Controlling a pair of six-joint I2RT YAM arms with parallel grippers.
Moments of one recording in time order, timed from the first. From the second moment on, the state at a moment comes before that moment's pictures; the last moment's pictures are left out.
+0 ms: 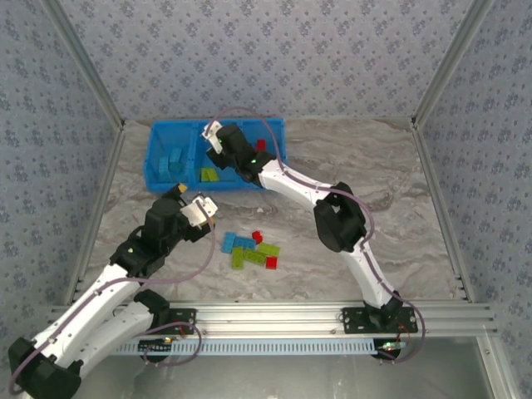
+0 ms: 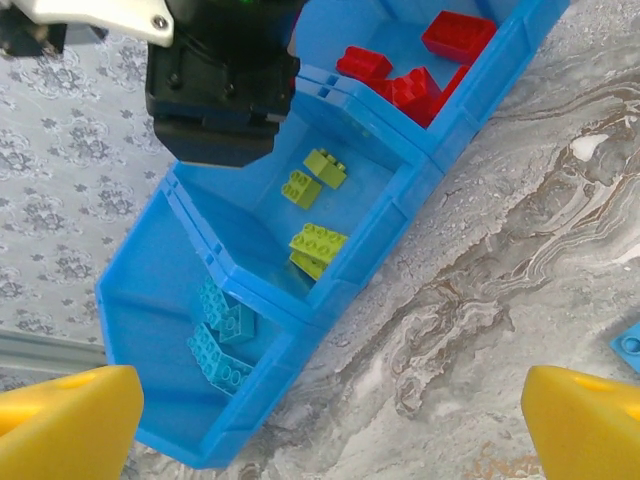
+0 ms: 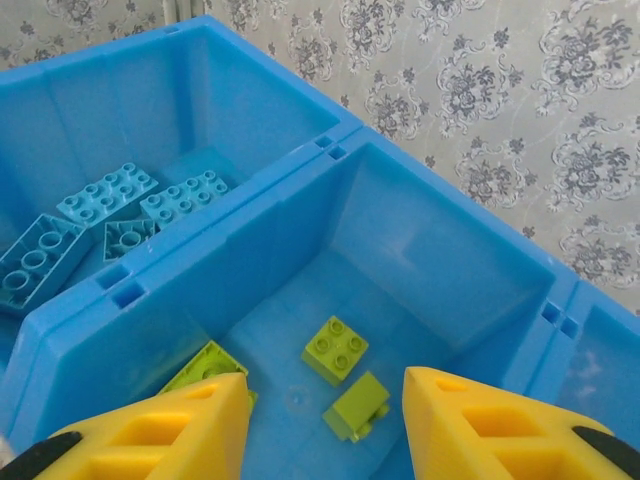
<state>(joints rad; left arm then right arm) -0.58 0.72 0.61 -0.36 -0.25 0.63 0.81 2.27 2.01 -0.19 0.18 -0.16</state>
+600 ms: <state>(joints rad) -0.46 1.05 0.93 -0.55 -0.18 -0.01 0.72 1.31 1.04 -0.09 -0.04 0.17</state>
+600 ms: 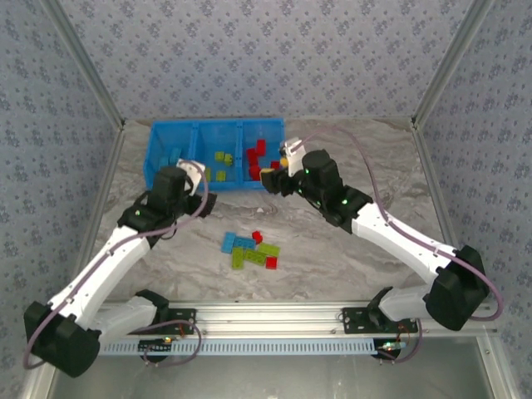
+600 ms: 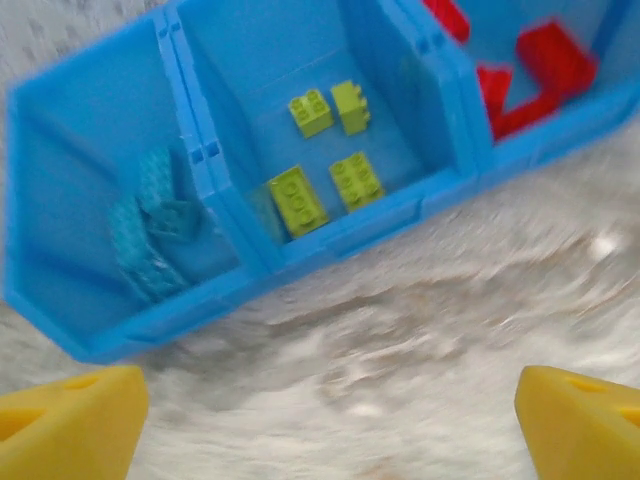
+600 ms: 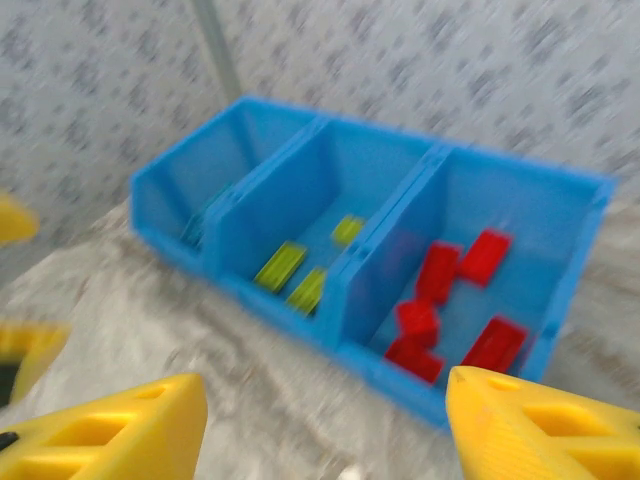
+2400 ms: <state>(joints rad) -0.70 1.27 0.94 -0.70 -0.22 -0.80 0.88 1.46 1.08 -0.59 -0.28 0.31</state>
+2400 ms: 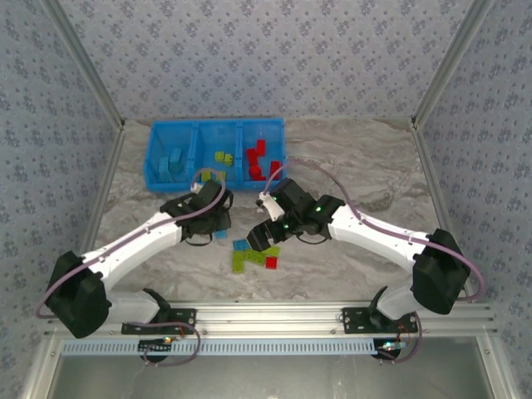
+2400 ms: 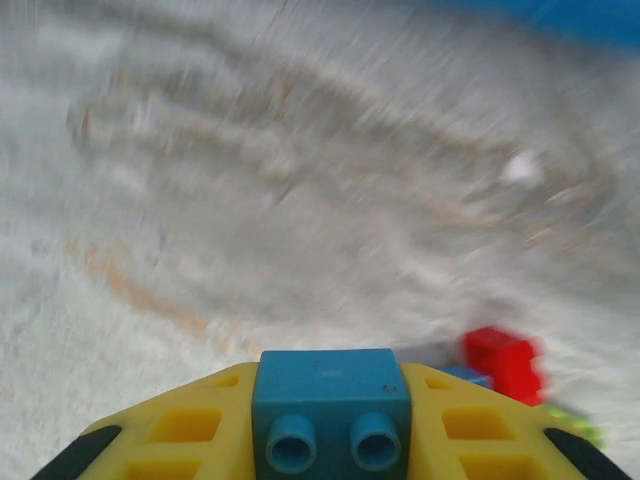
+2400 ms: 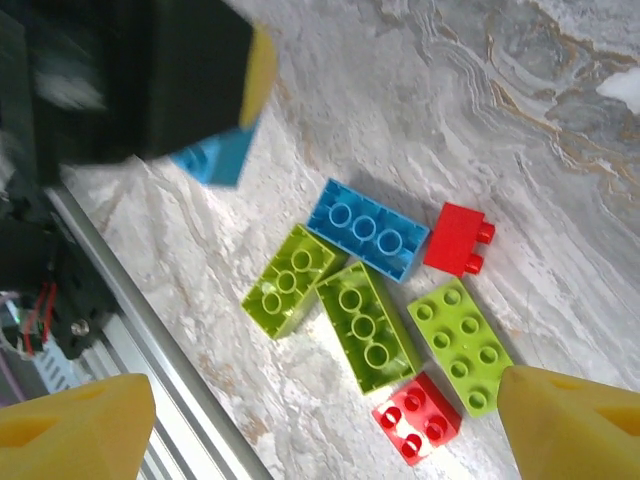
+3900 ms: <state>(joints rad) -0.12 1.90 1.57 -0.54 -0.37 -0.39 0.86 1.20 0.85 -0.57 -0.11 0.50</state>
